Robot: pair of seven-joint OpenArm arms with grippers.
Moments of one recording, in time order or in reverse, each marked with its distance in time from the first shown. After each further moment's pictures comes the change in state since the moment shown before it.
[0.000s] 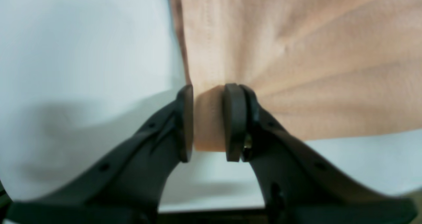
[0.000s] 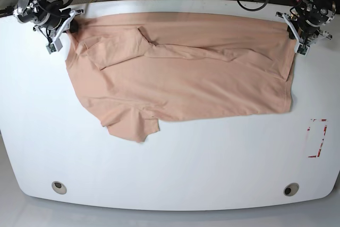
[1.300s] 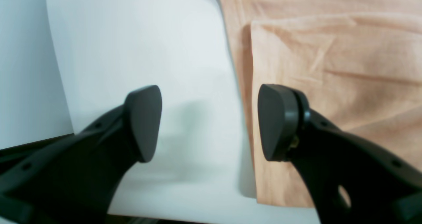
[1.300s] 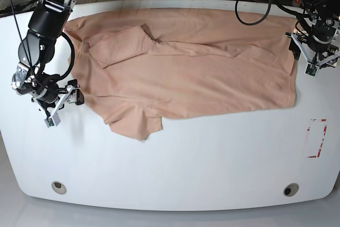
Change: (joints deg) left arm -7.4 0.5 -1.2 10.0 3.0 -0.4 3.5; right arm 37.5 4.3 -10.8 -25.7 -11.2 0.0 8.3
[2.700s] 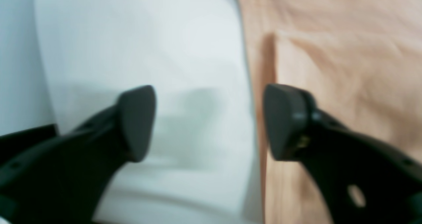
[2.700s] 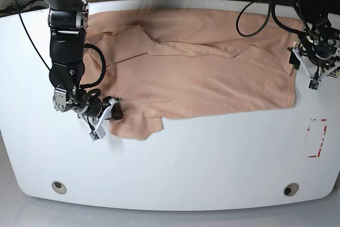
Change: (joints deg) left arm -12.2 0.1 -0.1 -9.9 2.7 0.0 4.6; right arm 11.0 -5.3 -20.6 -24.1 -0.7 -0.4 21.2
